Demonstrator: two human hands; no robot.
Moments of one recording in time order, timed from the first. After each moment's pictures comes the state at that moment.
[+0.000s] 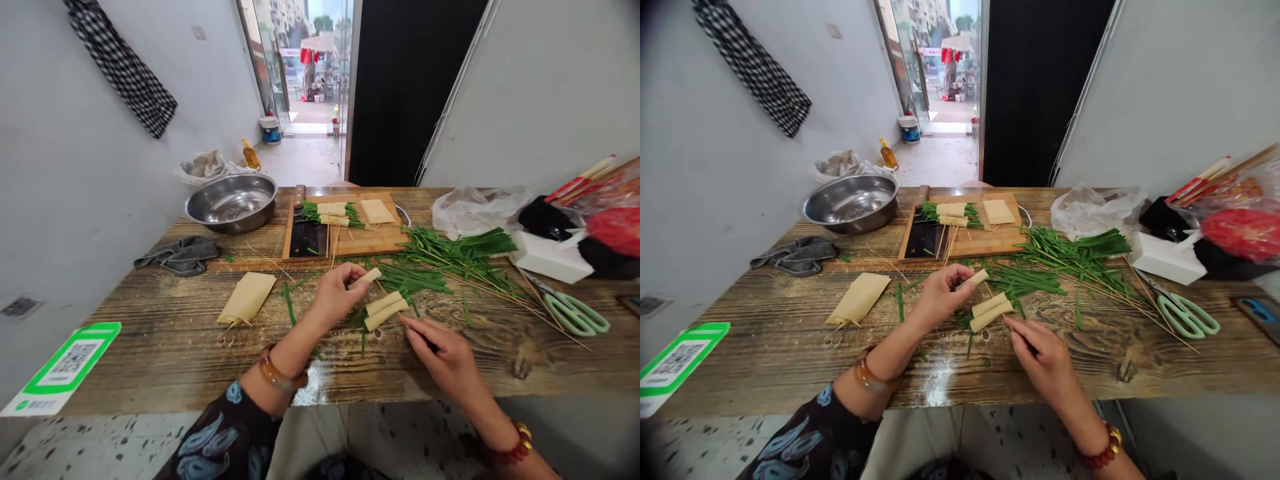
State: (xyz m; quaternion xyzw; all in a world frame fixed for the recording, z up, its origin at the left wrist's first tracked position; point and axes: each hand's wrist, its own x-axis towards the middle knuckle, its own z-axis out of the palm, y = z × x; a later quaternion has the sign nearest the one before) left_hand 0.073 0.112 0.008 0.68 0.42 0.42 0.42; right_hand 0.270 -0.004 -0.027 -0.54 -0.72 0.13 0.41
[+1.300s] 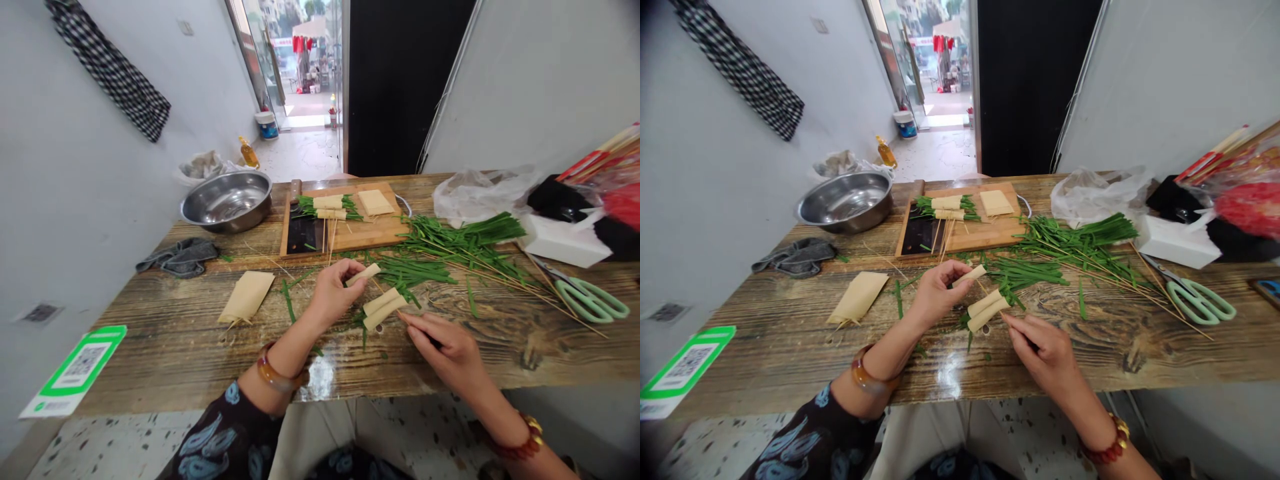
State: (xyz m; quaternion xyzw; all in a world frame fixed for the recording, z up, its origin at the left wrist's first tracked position) left_hand 0.074 0.108 0.011 0.69 0.42 0.41 0.43; right_hand 0.267 -0.007 -0.021 -0.54 -0.72 0.16 0.41
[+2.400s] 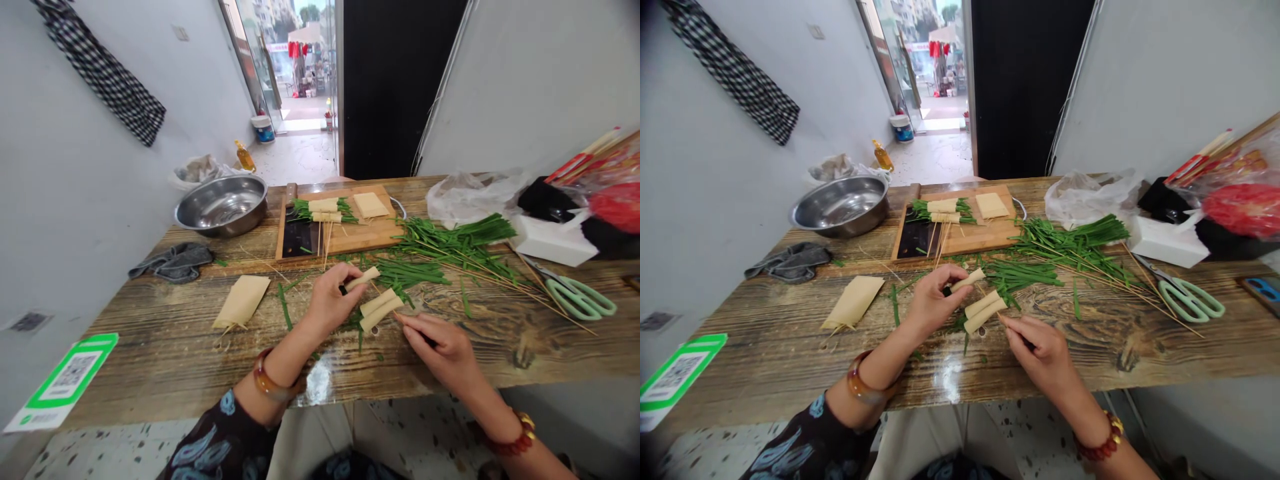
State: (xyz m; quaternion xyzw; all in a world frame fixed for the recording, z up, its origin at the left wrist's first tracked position) left_hand 0.074 0.102 0.014 0.75 0.42 0.41 0.30; right_hand 0.267 -0.004 -0.020 -0.54 -0.71 0.16 0.43
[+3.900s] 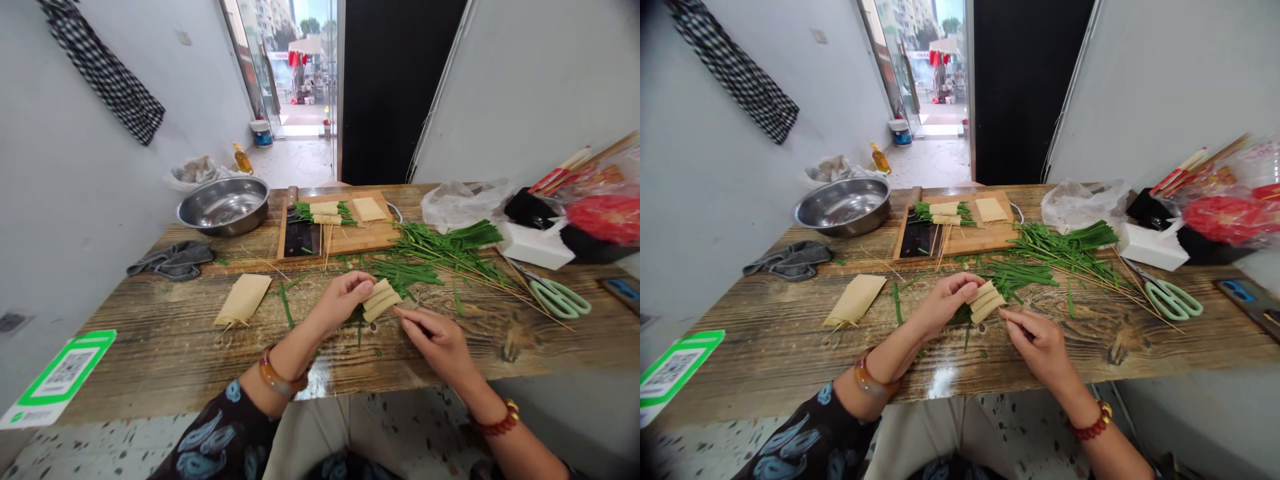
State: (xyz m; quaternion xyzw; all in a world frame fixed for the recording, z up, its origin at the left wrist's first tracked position) left_hand 0.080 0.094 0.013 0.63 0.35 0.35 0.60; right_hand 0.268 -0.001 -0.021 -0.54 -0.70 0.17 0.44
